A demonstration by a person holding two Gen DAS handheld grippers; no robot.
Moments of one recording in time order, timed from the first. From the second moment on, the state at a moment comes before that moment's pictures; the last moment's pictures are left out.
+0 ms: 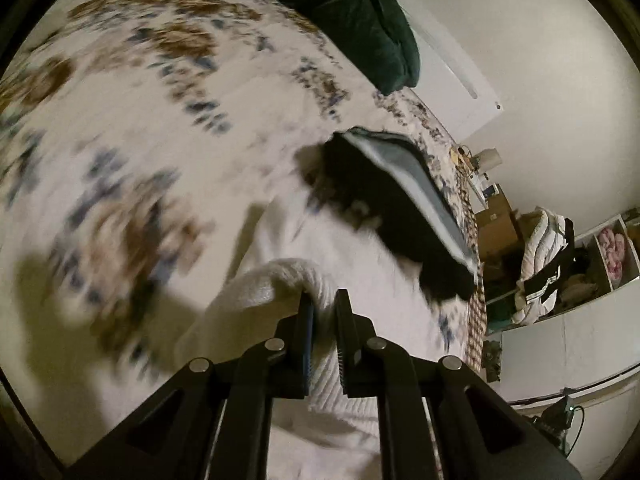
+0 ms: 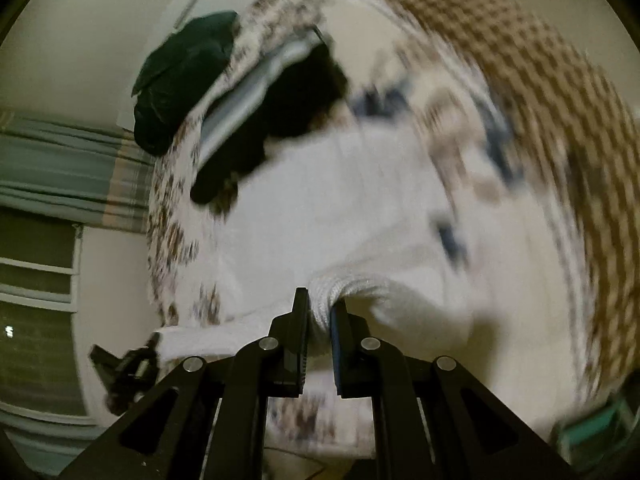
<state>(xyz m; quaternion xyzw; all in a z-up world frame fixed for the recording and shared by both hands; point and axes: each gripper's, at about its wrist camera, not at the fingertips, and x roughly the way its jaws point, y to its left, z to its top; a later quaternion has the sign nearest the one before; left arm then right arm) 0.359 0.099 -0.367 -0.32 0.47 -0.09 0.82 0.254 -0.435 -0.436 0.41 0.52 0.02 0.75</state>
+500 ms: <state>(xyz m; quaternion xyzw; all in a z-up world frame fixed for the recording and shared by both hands) 0.567 0.073 -0.498 -0.32 0.59 -0.05 0.74 0.490 -0.482 -0.558 0.39 0.55 -0.14 0.72</state>
